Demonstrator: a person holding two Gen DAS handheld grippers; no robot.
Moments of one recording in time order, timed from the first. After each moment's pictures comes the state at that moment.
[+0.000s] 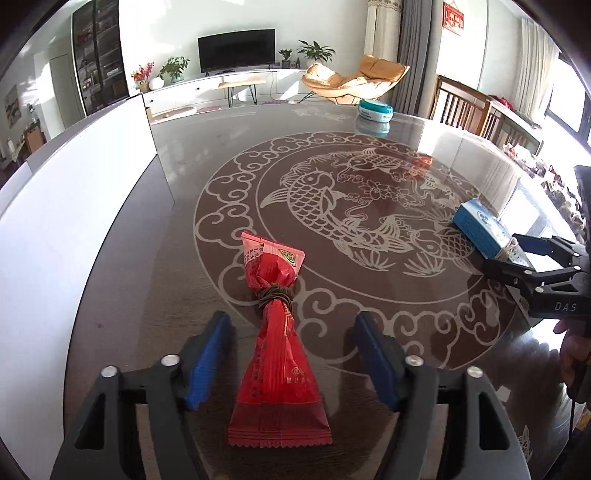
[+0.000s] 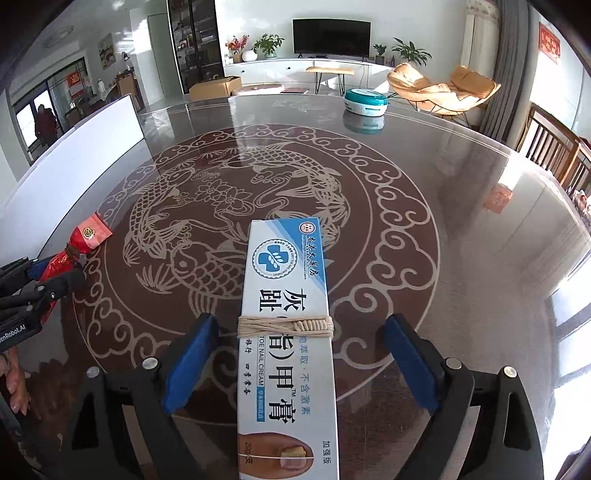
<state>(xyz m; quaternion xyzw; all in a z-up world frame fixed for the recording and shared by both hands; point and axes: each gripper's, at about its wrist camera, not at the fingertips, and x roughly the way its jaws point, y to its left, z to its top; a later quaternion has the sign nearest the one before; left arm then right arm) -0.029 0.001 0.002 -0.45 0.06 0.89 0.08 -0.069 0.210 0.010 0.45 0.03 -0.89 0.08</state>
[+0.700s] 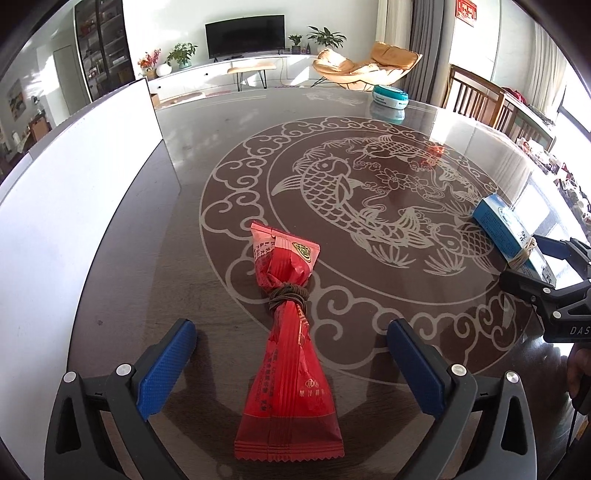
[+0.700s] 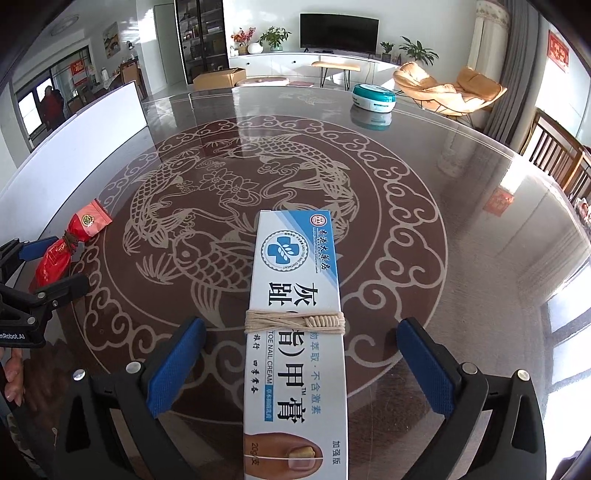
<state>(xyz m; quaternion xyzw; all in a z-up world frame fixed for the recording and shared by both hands) -0.042 -0.002 -0.010 -0.47 0.04 0.88 0.07 -0.073 0.204 0.003 0.46 0.05 -0.88 0.08</state>
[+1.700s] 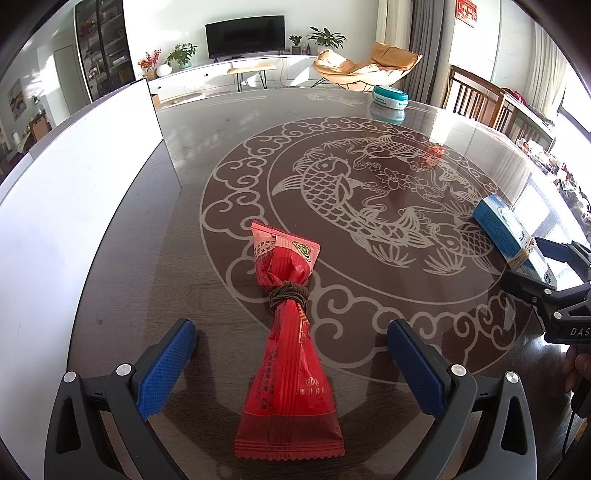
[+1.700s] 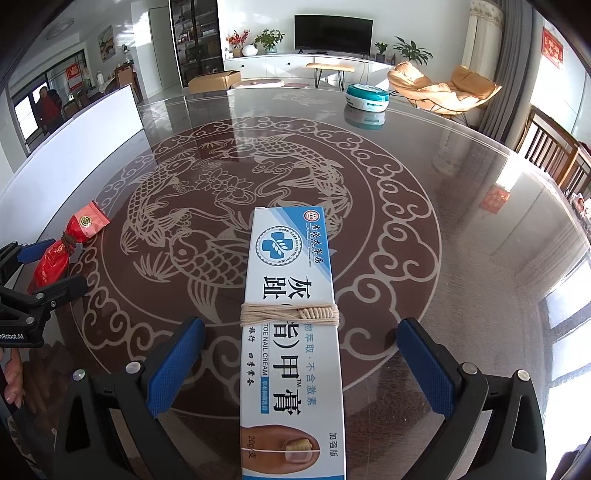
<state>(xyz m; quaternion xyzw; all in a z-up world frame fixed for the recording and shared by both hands) -0.035 -0.004 -0.011 -0.46 0.04 0.88 0.07 -0.069 0.208 0.004 0.46 0.04 -0.88 0.07</state>
